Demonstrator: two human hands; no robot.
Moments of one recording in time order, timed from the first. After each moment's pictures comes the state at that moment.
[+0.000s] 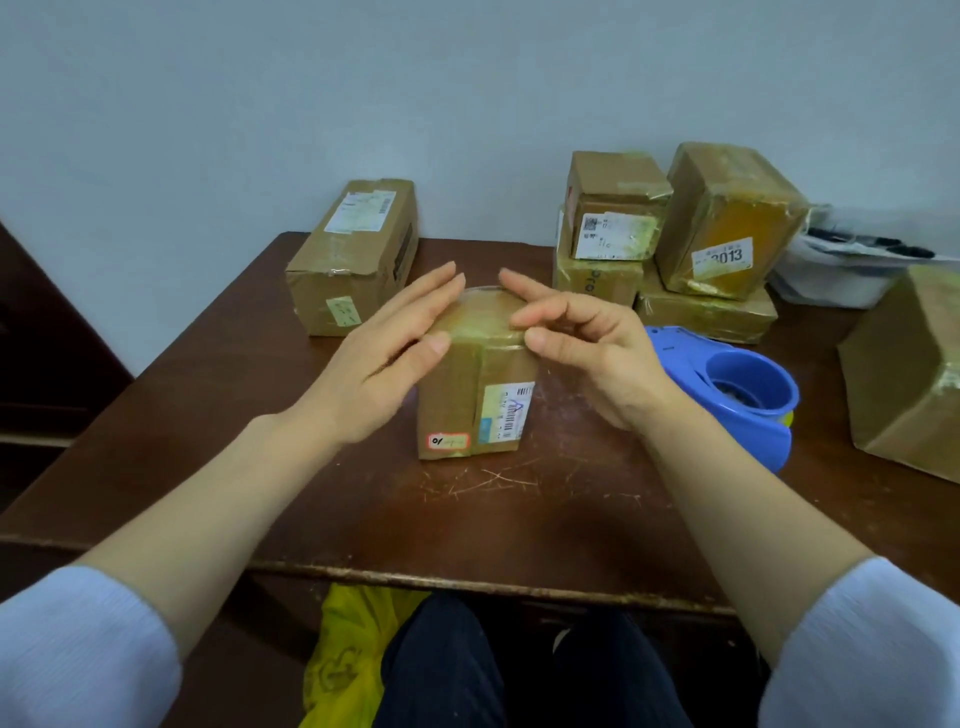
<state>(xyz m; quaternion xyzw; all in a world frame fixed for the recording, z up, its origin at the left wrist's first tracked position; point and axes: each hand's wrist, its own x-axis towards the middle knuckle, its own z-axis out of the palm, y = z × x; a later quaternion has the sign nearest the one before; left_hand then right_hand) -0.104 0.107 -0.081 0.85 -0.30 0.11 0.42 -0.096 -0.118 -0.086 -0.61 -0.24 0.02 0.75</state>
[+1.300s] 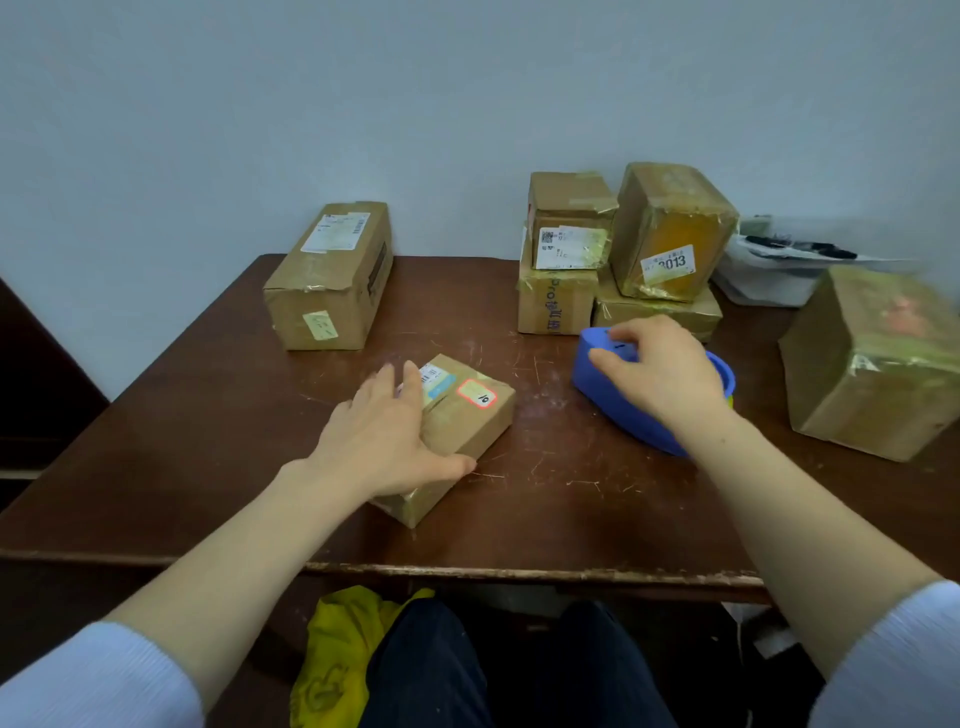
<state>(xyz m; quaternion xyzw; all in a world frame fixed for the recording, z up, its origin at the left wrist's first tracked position) -0.140 0.064 -0.091 0.99 -0.08 -0.08 0.05 -0.126 -0.184 -0.070 -0.97 0.08 -0.10 0.23</state>
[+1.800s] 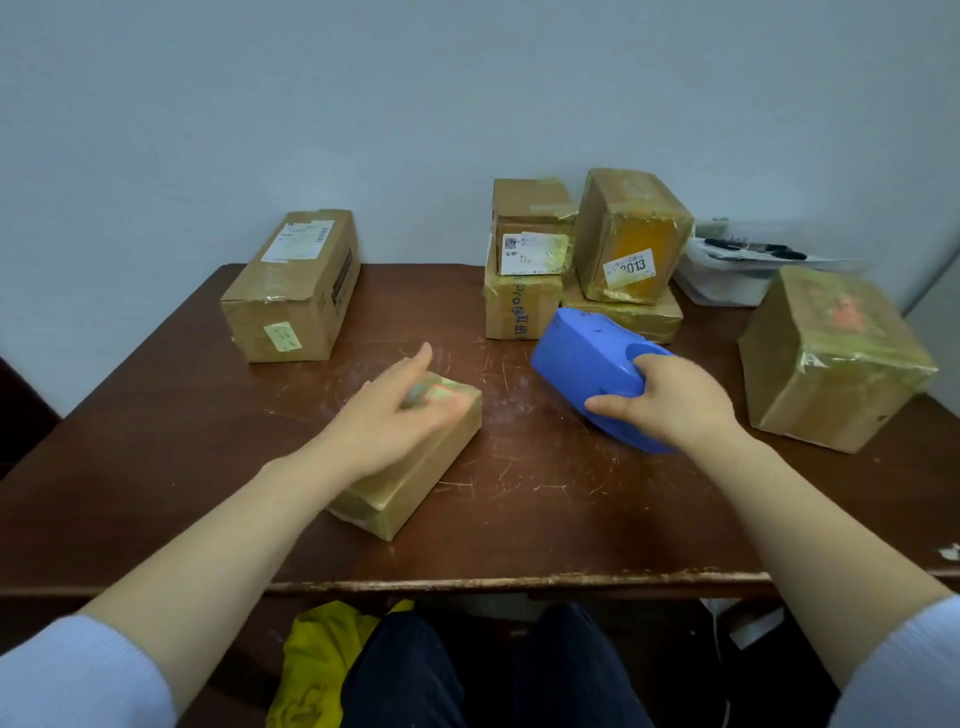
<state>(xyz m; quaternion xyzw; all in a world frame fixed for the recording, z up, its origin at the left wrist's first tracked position) -0.131 0.044 -0.084 0.92 -0.11 -0.08 0.37 -0.142 -0.223 -0.079 -0.98 0.10 -0.04 0.15</state>
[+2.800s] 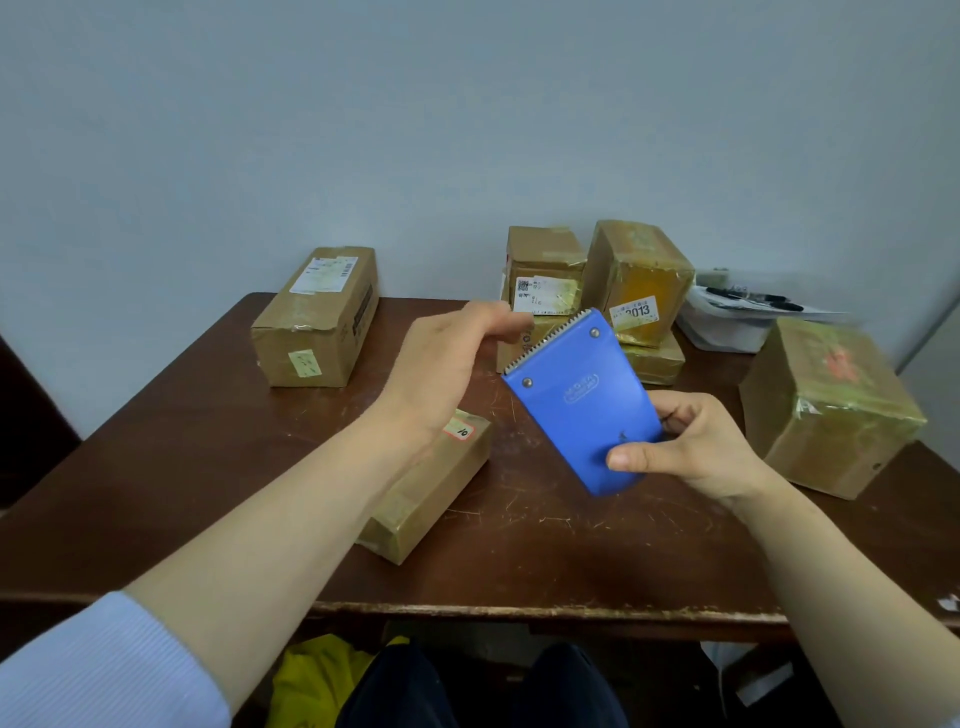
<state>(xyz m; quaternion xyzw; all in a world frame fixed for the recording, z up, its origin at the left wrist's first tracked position) -0.156 -0.001 -0.007 0.73 -0.10 -0.01 0.68 -0.179 -0.222 -0.061 -0.74 -0.16 -0.01 0.65</state>
